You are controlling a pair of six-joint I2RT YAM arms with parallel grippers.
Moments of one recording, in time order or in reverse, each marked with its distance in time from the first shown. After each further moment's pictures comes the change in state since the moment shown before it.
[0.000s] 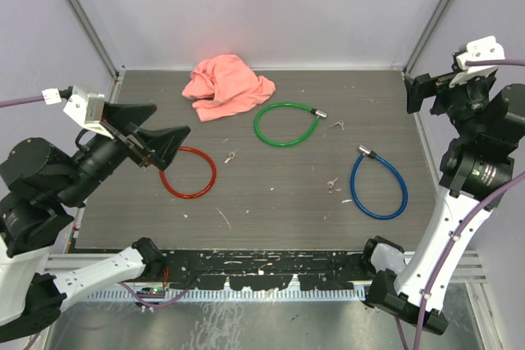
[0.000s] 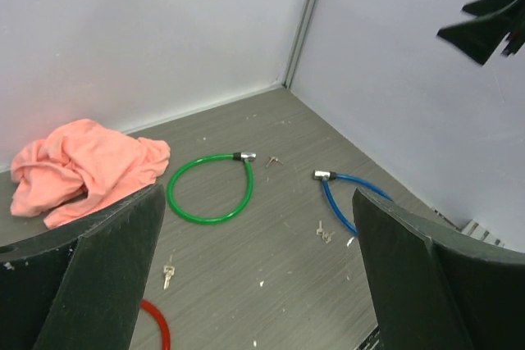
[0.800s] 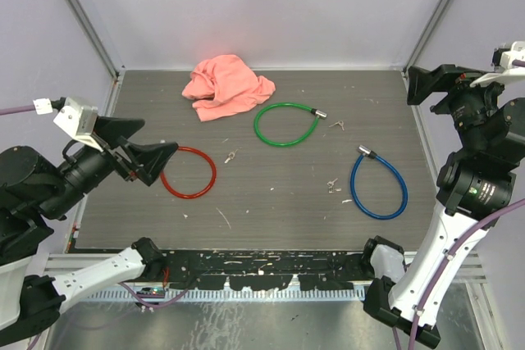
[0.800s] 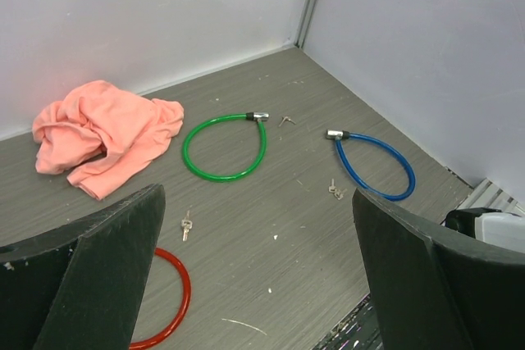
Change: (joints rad) left arm 0.000 -0.018 0.109 -0.246 0.002 0.021; right arm 0.000 -0.053 0.061 0.056 0.089 0.457
